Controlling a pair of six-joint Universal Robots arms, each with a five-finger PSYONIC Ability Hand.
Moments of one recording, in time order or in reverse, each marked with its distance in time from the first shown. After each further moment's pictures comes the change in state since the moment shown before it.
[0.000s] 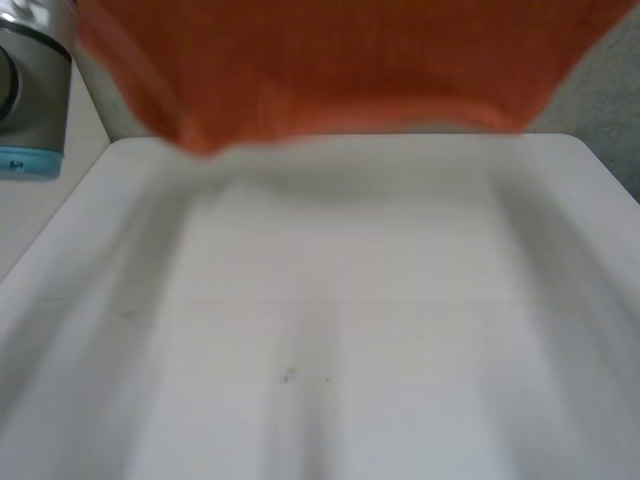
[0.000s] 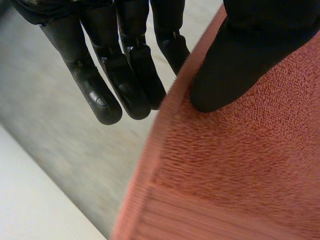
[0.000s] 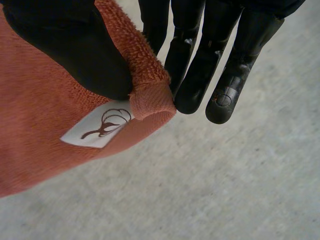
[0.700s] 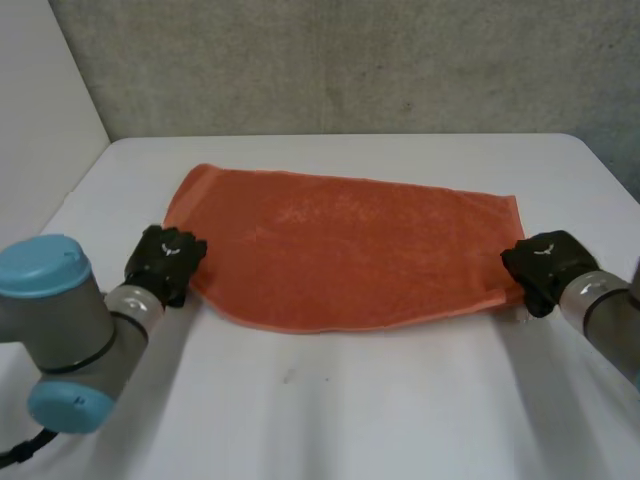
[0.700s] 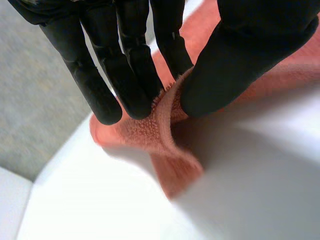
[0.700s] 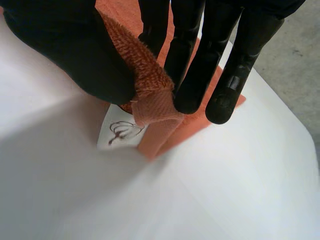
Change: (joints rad) left arm 0.004 -0.111 -0.772 -0.007 0.012 -0.034; right arm 0.053 0.187 0.720 -0.003 -0.043 -0.132; left_hand 0.000 0.001 0.000 0.000 0.016; right_hand 0.003 0.000 0.014 0.000 0.012
